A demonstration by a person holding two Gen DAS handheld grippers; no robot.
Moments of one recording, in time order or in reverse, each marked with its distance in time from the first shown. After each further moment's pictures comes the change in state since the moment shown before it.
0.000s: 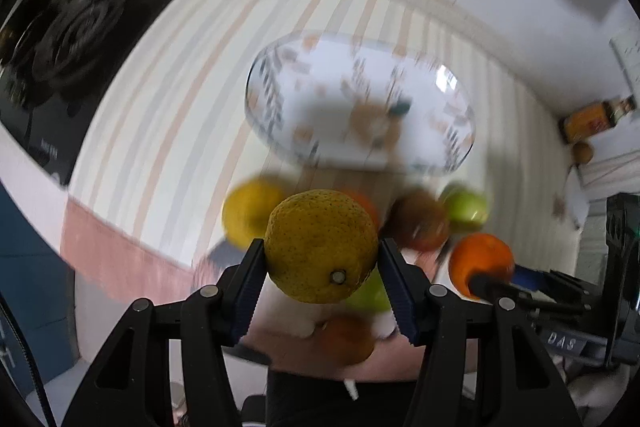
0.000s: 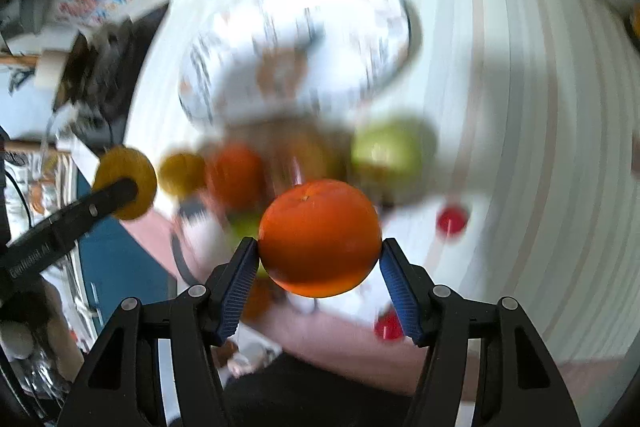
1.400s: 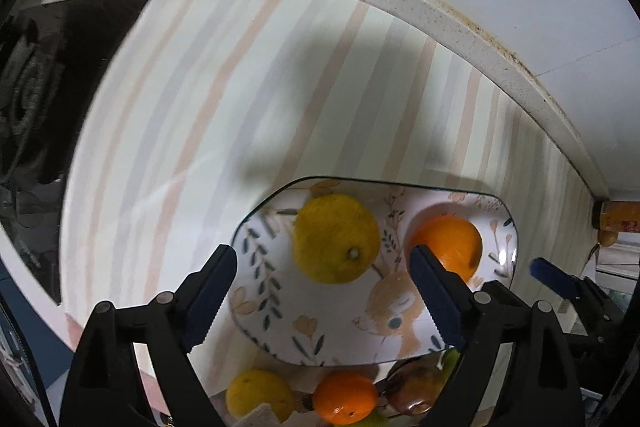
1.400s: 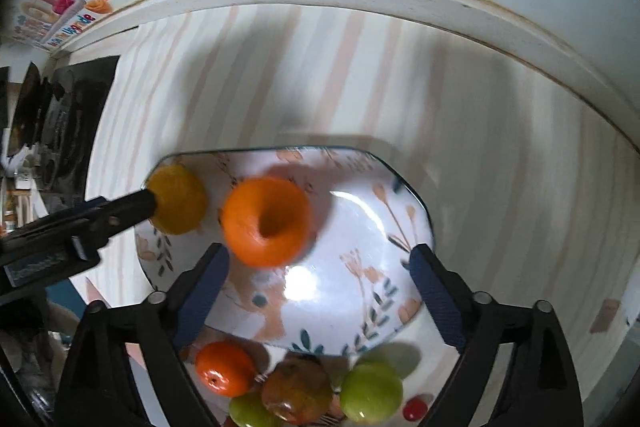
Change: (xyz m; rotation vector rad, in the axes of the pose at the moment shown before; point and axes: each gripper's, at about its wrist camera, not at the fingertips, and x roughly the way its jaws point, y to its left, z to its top) left arm 0.088 0.015 0.157 -0.071 0.135 0.057; right arm 0.035 0.010 0.175 -0.025 0.014 -0.183
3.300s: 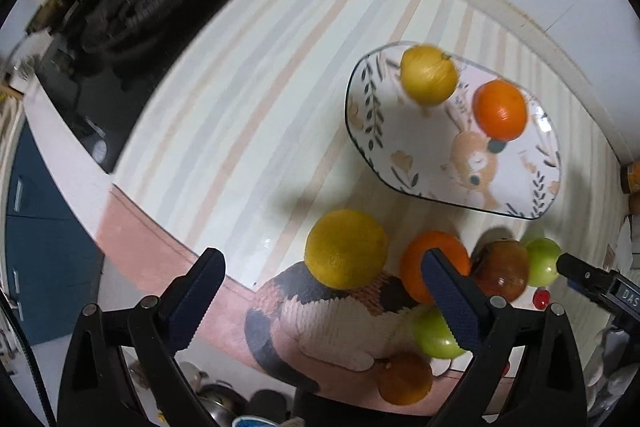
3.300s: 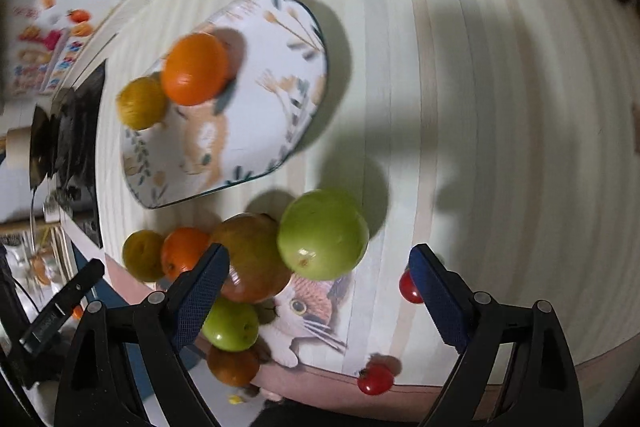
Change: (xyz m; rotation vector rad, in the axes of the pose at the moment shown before) left arm -0.026 0.052 -0.153 -0.103 -0.105 0.124; right arm 0.008 -0.082 -0.143 0.267 0.057 0.155
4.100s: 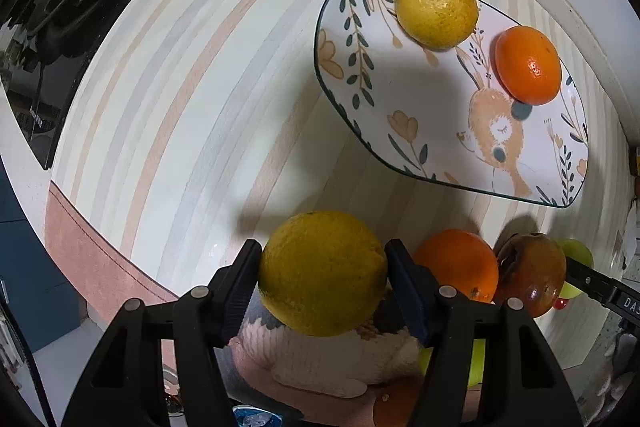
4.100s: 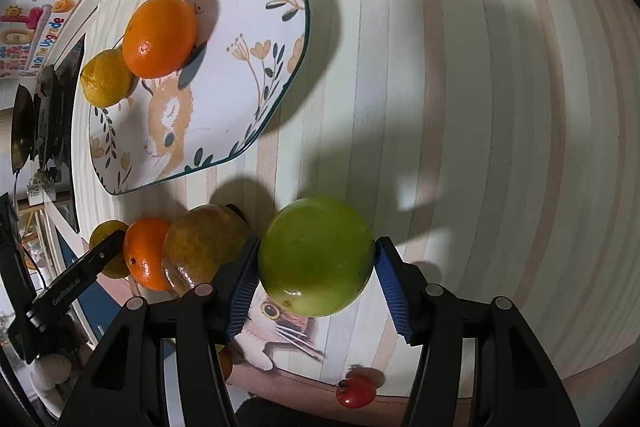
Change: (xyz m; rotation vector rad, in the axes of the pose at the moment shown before) left arm 0.056 -0.024 -0.013 0.034 0.108 -0.049; right arm 0.032 -0.002 0.004 -0.061 0.071 -0.062
